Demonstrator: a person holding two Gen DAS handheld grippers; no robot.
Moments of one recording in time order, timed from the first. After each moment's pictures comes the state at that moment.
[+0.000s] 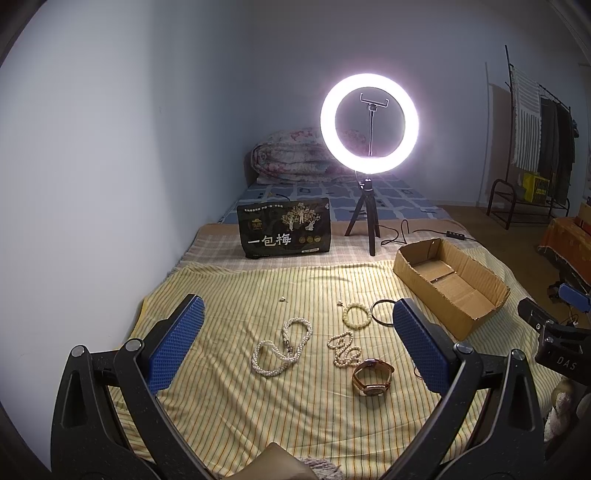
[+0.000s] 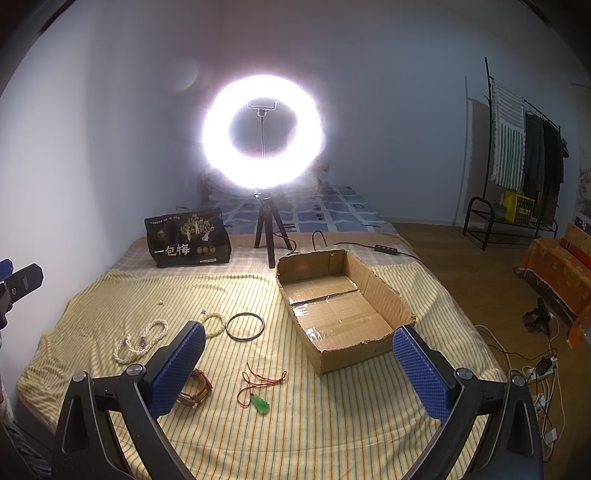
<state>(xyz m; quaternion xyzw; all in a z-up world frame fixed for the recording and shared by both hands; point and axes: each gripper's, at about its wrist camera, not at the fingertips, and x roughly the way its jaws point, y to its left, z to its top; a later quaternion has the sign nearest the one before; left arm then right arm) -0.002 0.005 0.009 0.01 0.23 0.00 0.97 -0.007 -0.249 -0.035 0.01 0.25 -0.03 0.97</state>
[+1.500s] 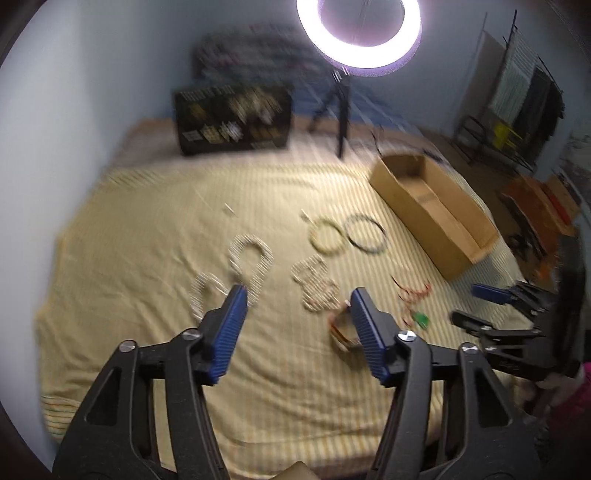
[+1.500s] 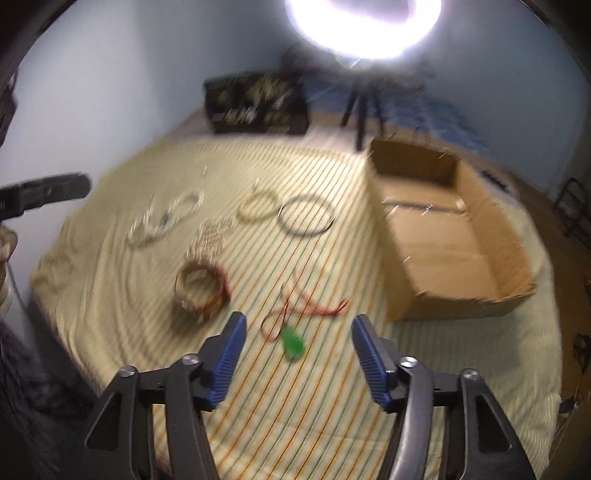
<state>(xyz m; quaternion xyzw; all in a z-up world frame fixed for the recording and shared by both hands) 0.100 0.012 -0.076 -0.03 0.46 -0.12 0.88 0.088 -0.232 -0.136 -0.07 0.47 0.16 0.87</state>
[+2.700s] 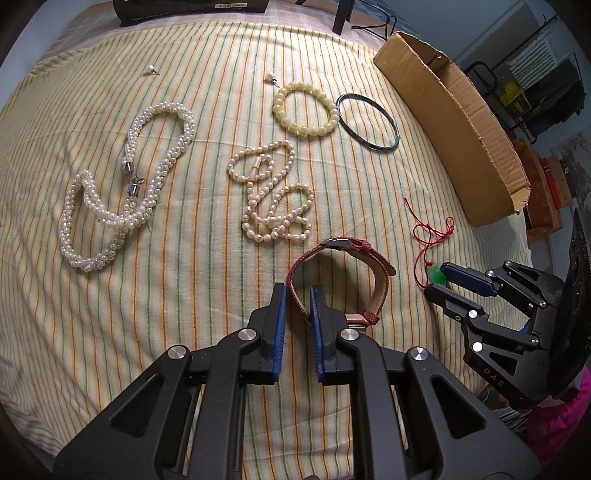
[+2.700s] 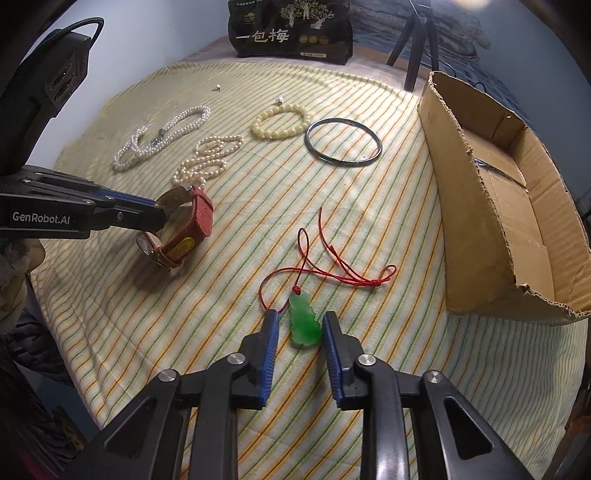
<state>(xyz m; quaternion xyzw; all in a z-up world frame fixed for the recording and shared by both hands) 0.151 -0.033 -0.190 -0.07 0.61 -0.14 0.77 0.117 -0.212 -0.198 -0.12 0.54 0.20 0.81</state>
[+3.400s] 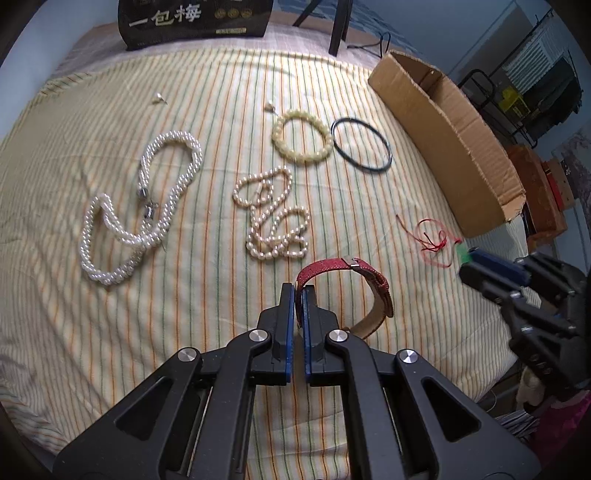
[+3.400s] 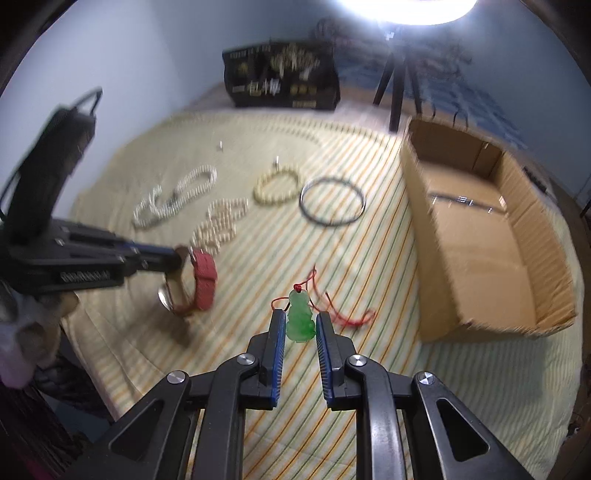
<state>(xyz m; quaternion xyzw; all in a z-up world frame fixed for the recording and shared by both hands) 0.148 -0.034 -0.174 -0.06 0.58 -0.13 0.80 0.118 -0.223 -0.147 -0.07 0.48 0.21 0.85</state>
